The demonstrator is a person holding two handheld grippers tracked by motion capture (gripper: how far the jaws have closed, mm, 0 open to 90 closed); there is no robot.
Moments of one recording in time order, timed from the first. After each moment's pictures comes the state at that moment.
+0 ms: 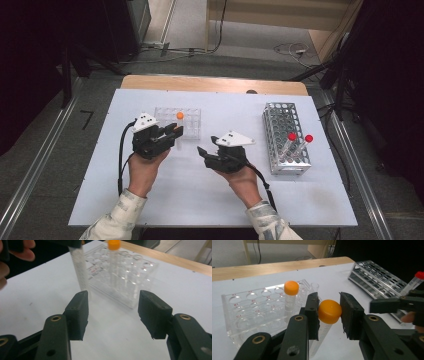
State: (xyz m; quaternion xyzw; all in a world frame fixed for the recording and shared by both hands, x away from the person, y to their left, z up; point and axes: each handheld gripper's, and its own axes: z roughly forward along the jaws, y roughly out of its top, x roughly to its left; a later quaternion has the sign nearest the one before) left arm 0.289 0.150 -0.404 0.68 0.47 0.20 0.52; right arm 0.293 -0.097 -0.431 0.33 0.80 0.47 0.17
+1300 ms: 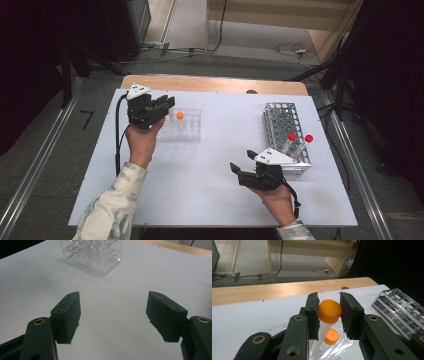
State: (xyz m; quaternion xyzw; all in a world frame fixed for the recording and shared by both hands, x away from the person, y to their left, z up) left arm 0.346 0.165 -0.377 0.64 0.52 0.24 0.51; right arm 0.261 -0.183 -0.443 0.37 0.79 0.45 0.18
